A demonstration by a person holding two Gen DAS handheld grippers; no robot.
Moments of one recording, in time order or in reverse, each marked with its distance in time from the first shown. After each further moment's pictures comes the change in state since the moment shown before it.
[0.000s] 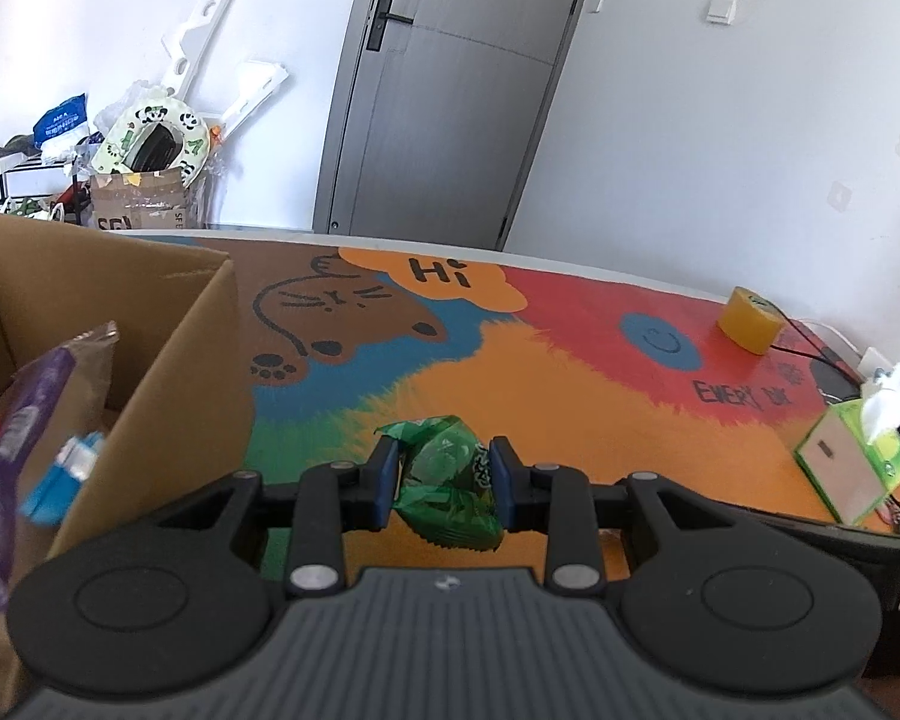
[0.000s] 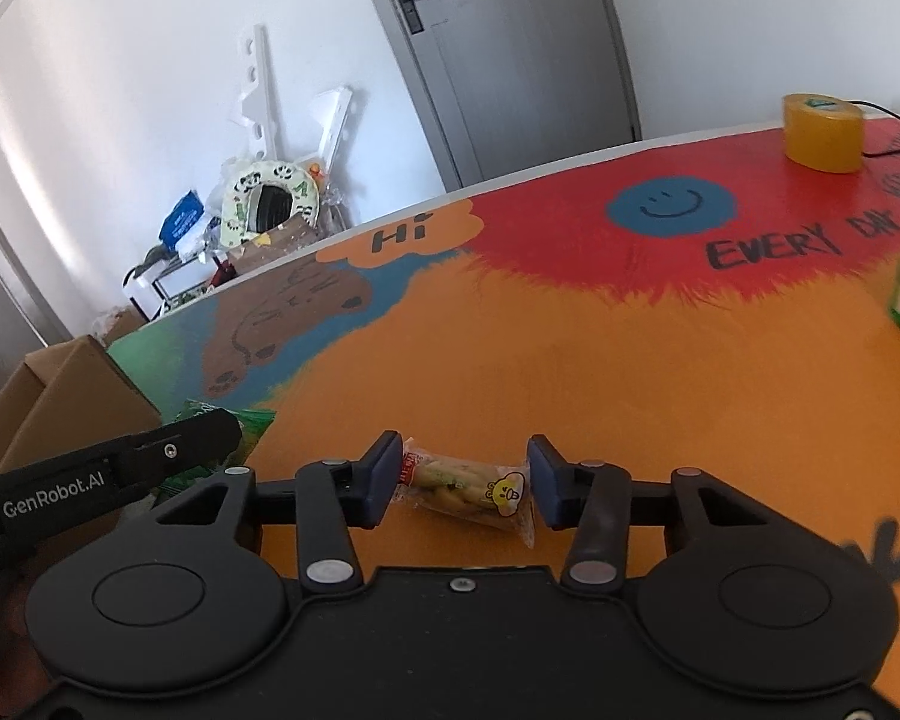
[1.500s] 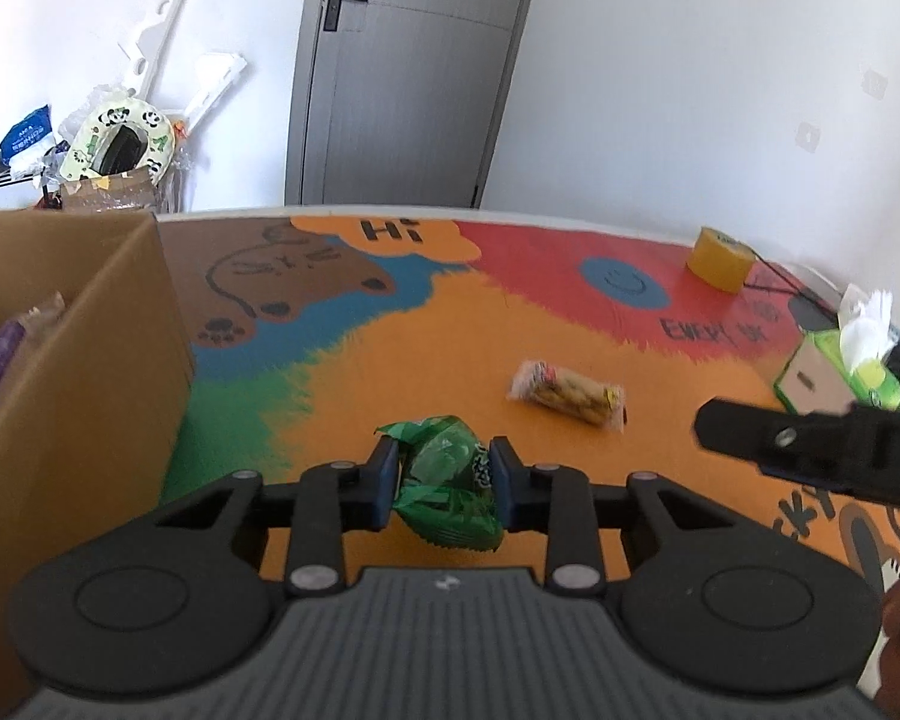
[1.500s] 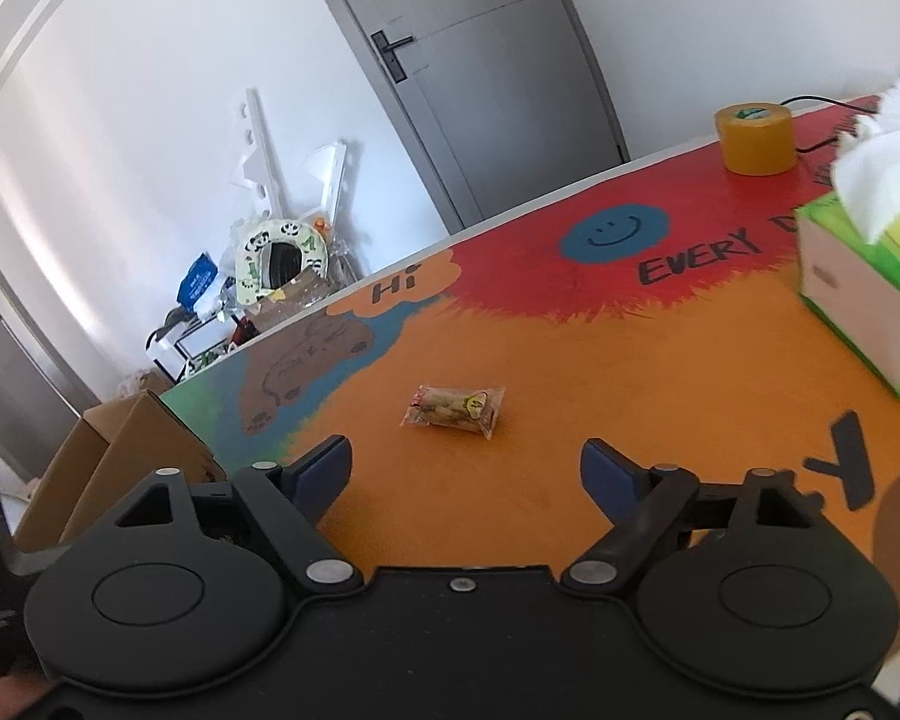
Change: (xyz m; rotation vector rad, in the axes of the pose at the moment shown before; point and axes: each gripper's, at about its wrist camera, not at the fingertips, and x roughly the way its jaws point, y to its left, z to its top) left arm 0.003 -0.023 -0.016 0.082 0.054 -0.021; right arm -0.043 -0.026 -0.002 0.094 -0.067 0.050
